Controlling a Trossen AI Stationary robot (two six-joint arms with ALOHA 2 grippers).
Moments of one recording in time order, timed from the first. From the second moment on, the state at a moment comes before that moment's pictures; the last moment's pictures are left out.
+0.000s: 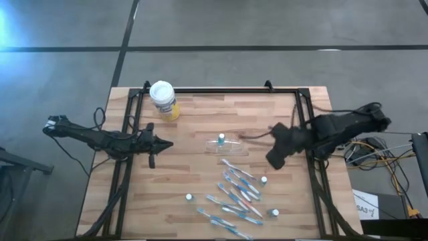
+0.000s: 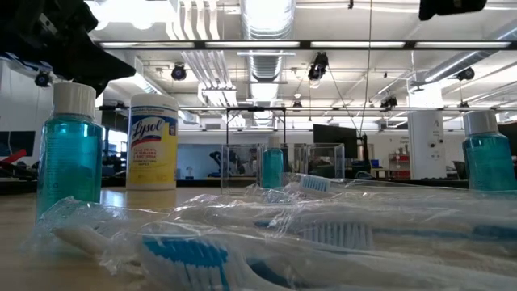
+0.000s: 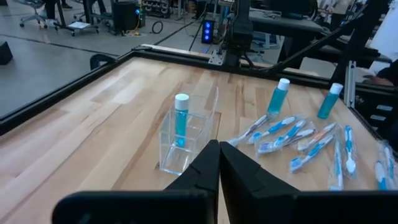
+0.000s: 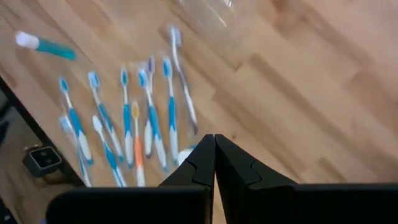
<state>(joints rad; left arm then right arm) -0.28 0.39 0.21 -0.04 -0.43 -0.23 0.32 1.27 1.39 -1.30 0.17 1.15</state>
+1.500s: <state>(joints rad) -0.28 0.39 0.21 -0.14 -0.42 -0.22 0.46 1.79 1.50 -1.35 0.00 1.38</state>
